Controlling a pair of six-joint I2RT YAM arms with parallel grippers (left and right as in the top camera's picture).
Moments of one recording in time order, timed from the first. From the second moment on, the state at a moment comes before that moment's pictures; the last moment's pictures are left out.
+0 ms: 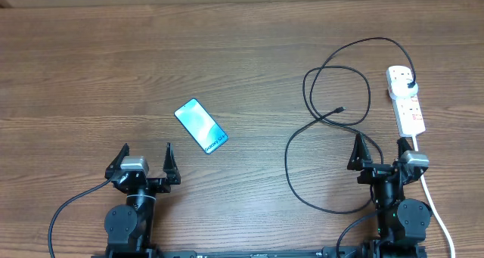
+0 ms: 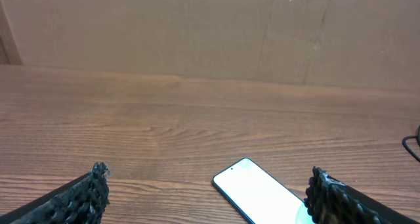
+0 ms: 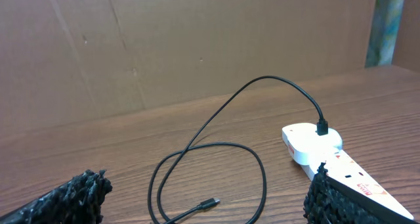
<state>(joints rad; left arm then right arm) -0.04 0.01 0.01 -0.08 -0.02 -0.10 -0.08 0.01 0.02 -0.03 -0.04 0.18</state>
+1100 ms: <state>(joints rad) -0.04 0.33 0.55 -0.38 0.11 -0.13 -0.08 0.01 0.02 -0.04 -0.04 0.18</state>
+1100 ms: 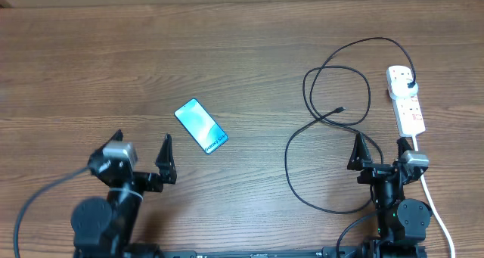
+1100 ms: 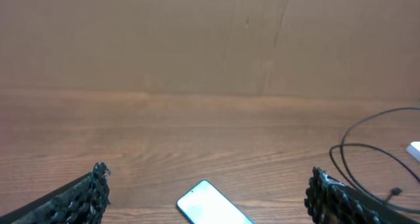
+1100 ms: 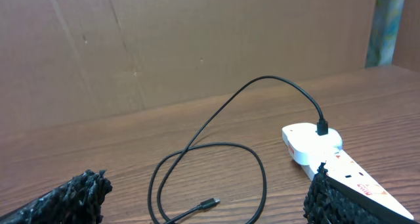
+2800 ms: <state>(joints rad) -0.25 1.34 1.46 -1.00 0.07 -0.67 -0.08 0.01 0.02 -0.04 -0.04 0.18</state>
